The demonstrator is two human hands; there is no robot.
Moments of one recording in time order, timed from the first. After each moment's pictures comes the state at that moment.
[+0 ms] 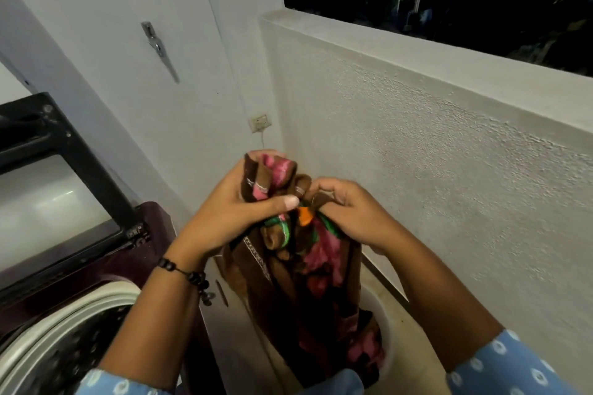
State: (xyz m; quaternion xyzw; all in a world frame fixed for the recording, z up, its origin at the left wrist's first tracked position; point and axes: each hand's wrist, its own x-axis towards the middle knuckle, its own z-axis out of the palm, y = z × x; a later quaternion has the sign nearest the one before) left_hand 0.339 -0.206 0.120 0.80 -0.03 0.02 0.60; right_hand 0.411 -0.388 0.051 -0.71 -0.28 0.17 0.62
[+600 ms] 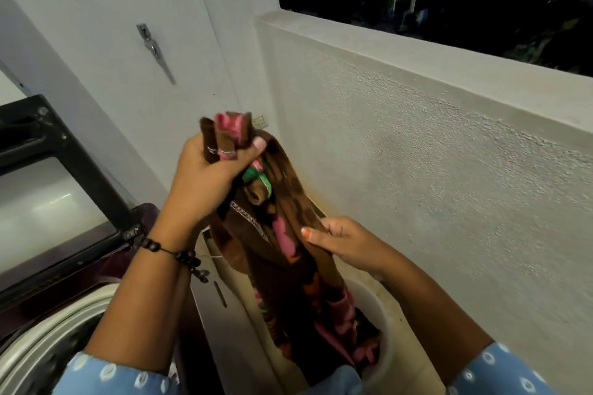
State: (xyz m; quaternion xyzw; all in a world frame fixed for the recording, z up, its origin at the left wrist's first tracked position) left_hand 0.344 -0.205 0.148 0.79 0.03 0.19 0.58; right_hand 0.393 -0.396 0.005 -0.70 -0.23 0.30 0.61
